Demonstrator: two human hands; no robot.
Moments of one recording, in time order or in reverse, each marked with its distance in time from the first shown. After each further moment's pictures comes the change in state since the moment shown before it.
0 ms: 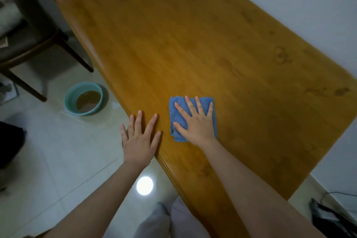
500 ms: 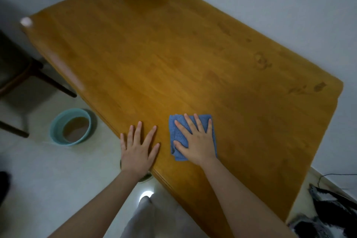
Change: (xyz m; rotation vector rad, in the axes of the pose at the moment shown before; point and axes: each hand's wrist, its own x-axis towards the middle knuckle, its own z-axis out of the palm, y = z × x) left_hand 0.065 -0.024 -0.015 0.084 -0.063 0.208; right_hand 0.002 -0.009 -0.003 0.051 0.000 0.166
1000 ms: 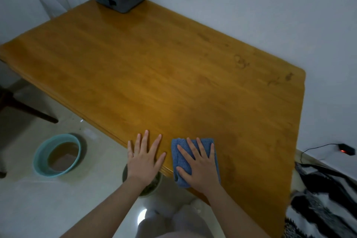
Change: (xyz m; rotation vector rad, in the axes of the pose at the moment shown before) left_hand 0.008 -0.041 -0.013 0.032 -0.050 0.224; right_hand -0.071 -0.076 0.015 0.033 0.025 0.183
